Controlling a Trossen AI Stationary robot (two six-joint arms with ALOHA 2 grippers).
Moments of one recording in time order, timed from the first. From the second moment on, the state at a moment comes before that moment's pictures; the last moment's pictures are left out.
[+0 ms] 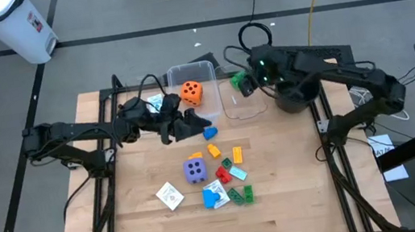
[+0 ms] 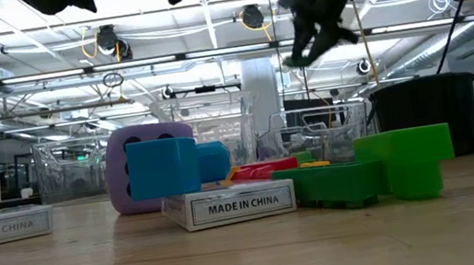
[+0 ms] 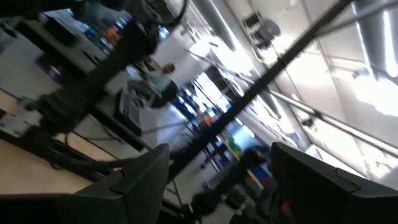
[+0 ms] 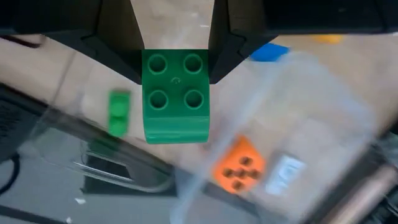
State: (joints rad) left arm 0.14 1.34 0.86 0.77 0.47 -0.92; right arm -0.52 1.38 1.26 -0.68 0.08 0.46
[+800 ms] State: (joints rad) left arm 0.17 1.34 0.86 0.77 0.28 -0.97; right arm -0.64 1.77 1.26 -0.49 -0.05 0.29
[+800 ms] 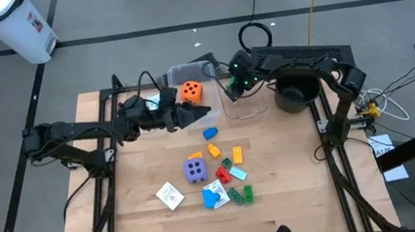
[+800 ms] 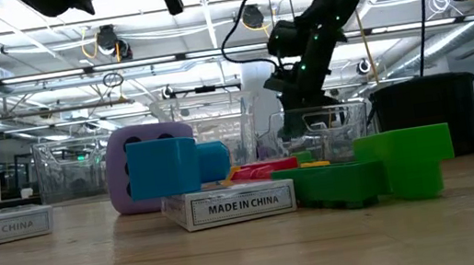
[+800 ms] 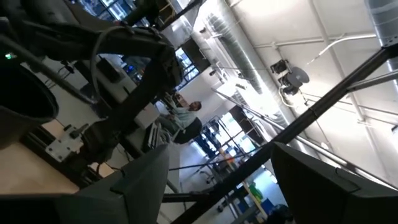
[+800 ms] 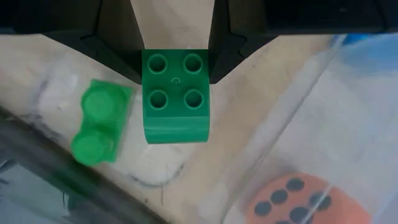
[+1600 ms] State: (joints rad) left arm 0.33 1.14 0.86 0.62 0.41 -0.91; right arm -0.63 1.89 1.26 -0.39 0.02 0.41
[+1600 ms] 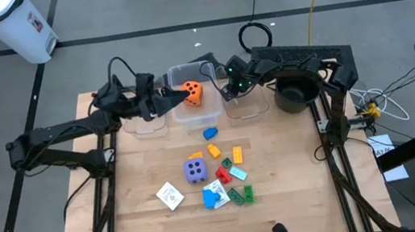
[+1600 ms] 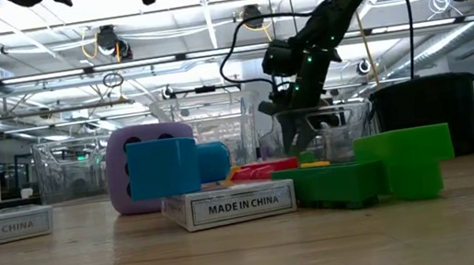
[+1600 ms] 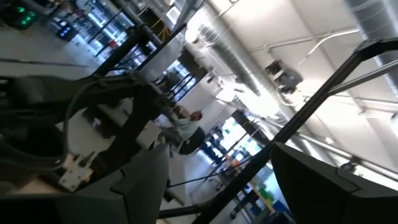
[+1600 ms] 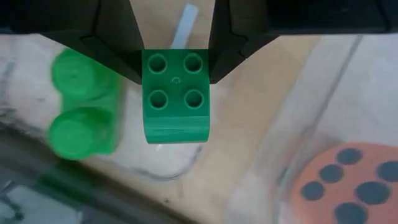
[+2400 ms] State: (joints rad) left arm 0.33 1.14 0.86 0.59 0.41 -0.92; right arm -0.63 1.89 1.26 -0.33 0.03 0.40
